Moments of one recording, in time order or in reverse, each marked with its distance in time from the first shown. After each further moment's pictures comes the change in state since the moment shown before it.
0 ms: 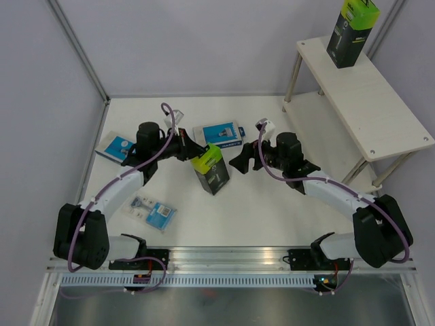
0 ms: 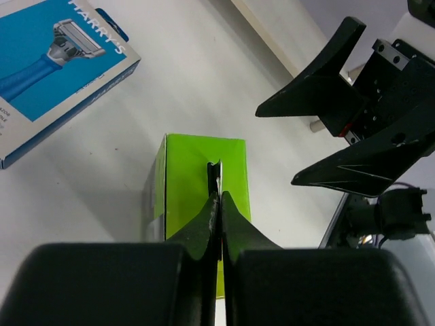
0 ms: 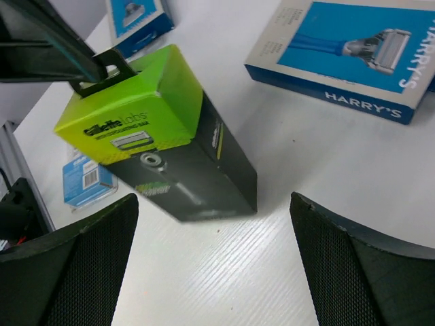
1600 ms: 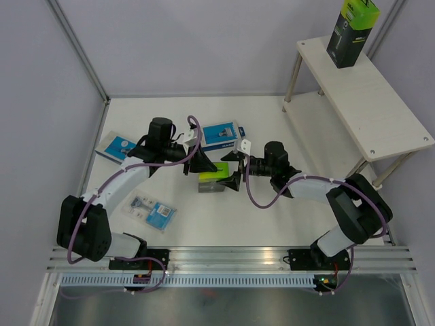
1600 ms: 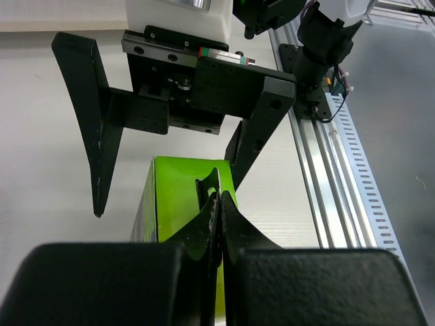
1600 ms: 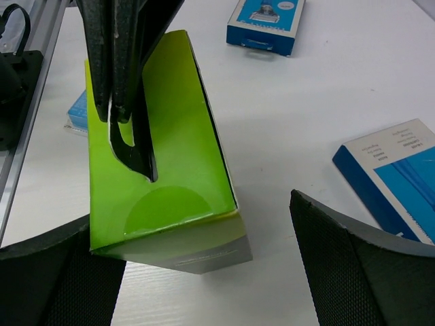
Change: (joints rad) left arm -0.086 0.064 0.175 -0.362 0.584 0.848; right arm 0.087 0.193 -0.092 0.478 -0.400 -0.475
